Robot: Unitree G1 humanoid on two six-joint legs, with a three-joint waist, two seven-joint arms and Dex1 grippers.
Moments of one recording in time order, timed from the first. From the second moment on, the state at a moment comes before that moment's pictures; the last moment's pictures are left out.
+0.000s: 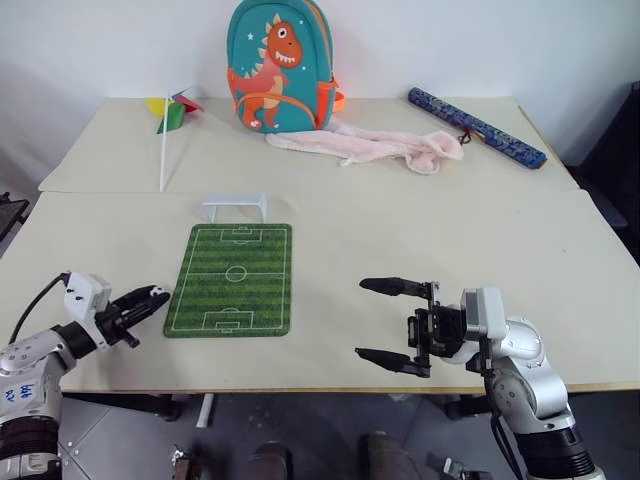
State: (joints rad) left arm -0.18 0.74 0.39 0.53 -0.40 -0.02 -0.99; right arm -0.17 -0.43 0.04 -0.23 0.60 -0.06 1.26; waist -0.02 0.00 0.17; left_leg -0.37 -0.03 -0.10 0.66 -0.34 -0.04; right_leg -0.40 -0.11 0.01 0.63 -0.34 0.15
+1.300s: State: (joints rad) left arm -0.37 0.75 0.04 0.43 -0.30 -0.11 -1.35; right arm -0.10 -0.49 0.06 -0.22 0.61 -0.08 1.38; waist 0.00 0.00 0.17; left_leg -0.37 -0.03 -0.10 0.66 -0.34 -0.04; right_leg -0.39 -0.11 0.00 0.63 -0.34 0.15
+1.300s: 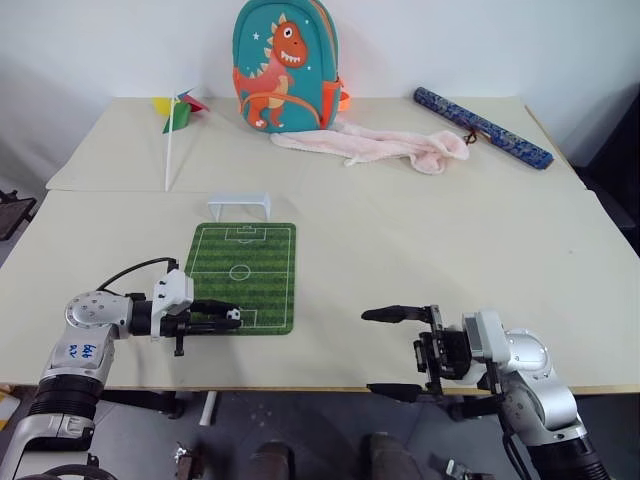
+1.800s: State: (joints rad) left arm -0.38 0.74 0.03 0.44 -0.29 -0.11 -1.35; right arm -0.10 -0.49 0.06 -0.23 0.61 -0.08 1.36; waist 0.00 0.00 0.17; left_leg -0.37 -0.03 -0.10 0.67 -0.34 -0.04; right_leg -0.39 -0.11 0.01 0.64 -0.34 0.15
